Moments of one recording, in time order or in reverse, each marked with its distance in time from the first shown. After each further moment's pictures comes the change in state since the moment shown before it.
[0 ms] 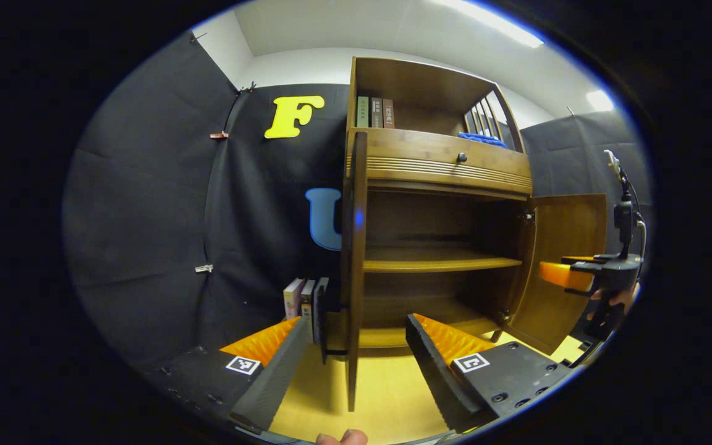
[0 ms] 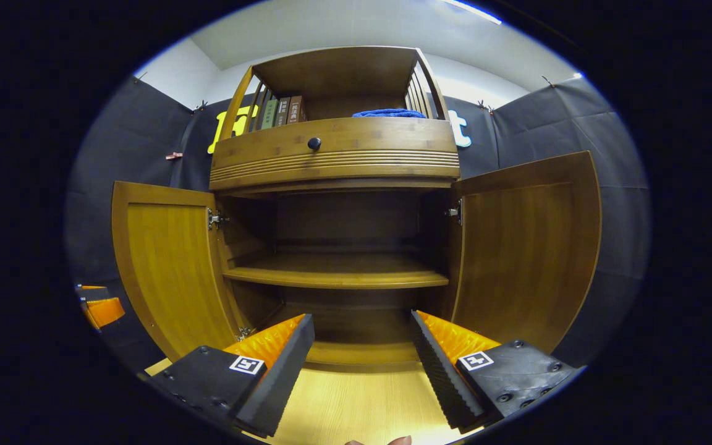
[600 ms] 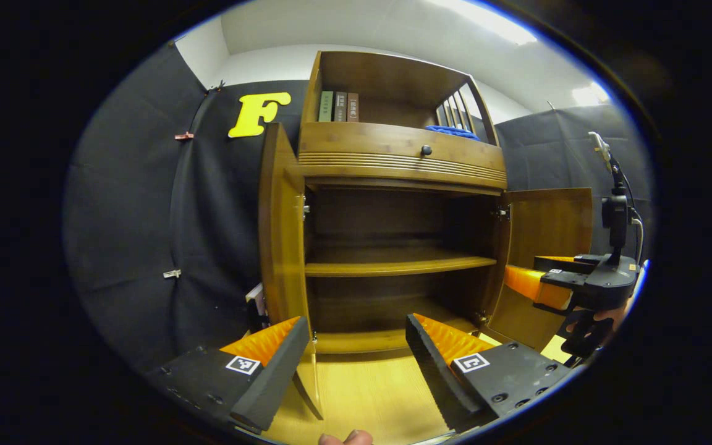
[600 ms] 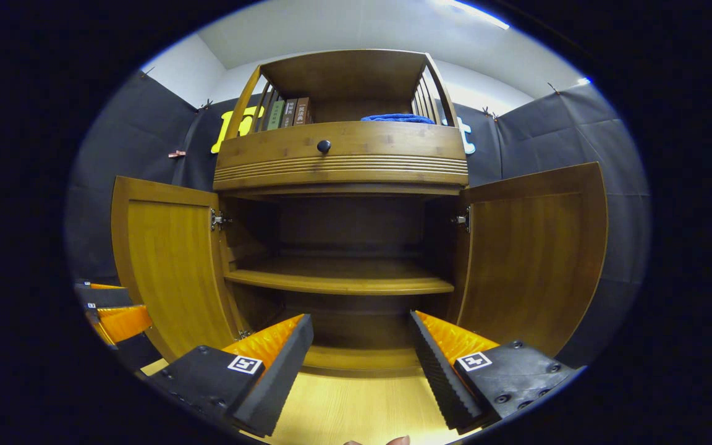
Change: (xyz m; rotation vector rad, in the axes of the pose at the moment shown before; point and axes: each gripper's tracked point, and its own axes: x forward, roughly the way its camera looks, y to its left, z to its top) left arm 0.037 -0.060 0.006 0.047 0.010 -0.120; right arm 0.005 0.016 0.002 -0.015 -0.017 0.009
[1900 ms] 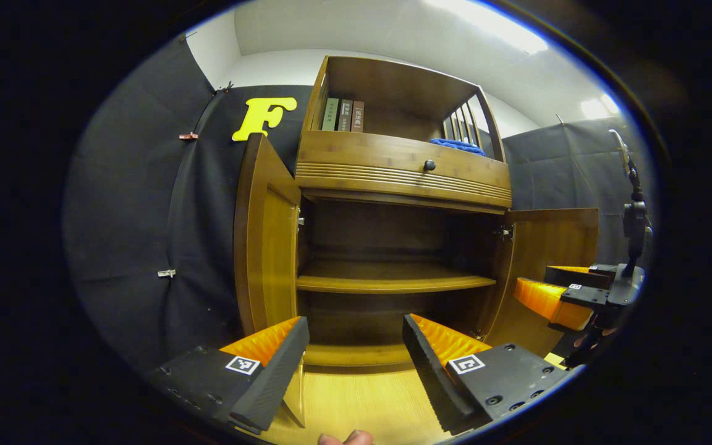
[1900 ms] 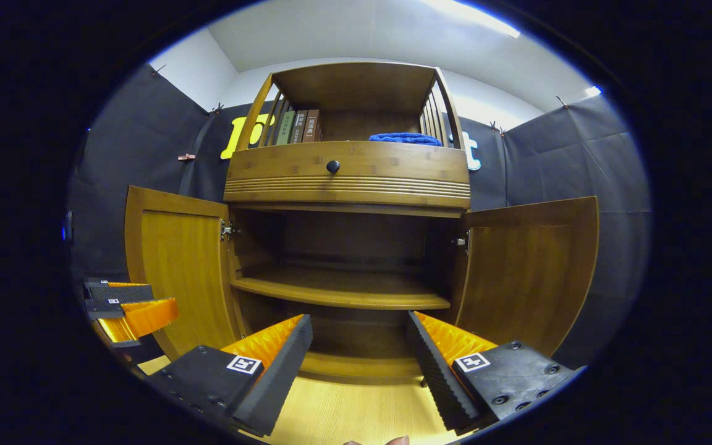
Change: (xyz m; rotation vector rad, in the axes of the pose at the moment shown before) left arm 0.014 -0.009 0.018 -0.054 -0.050 0.012; right arm -0.017 -0.001 0.029 -0.054 -0.054 0.016
